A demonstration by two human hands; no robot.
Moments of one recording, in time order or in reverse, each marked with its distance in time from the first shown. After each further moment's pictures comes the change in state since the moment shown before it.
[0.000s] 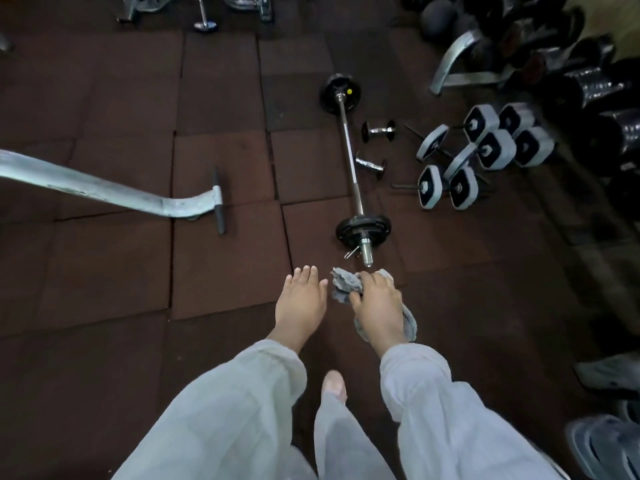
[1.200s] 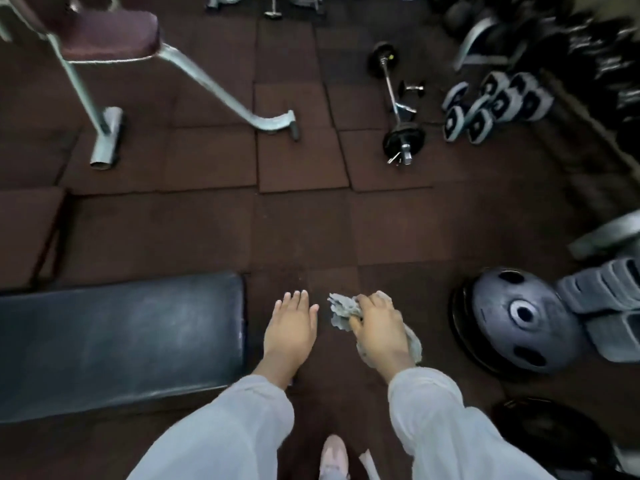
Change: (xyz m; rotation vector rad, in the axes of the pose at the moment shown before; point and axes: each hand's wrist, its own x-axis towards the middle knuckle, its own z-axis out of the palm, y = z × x) left_hand -0.704 -0.251 0.248 -0.014 0.056 -0.080; right_hand -0.727 -0.097 0.204 -0.111 -0.129 -0.144
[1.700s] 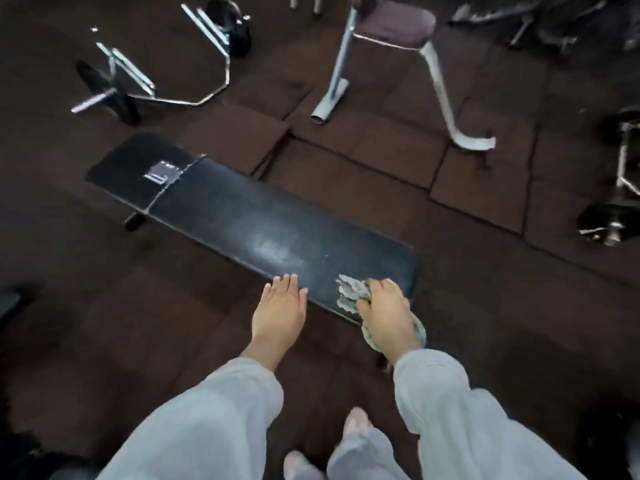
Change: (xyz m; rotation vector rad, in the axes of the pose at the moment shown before) left_hand -0.229 -0.303 -0.005 -0.127 0.193 -0.568; right_hand -0.116 -0.301 0.106 -0.071 -0.070 -0.534
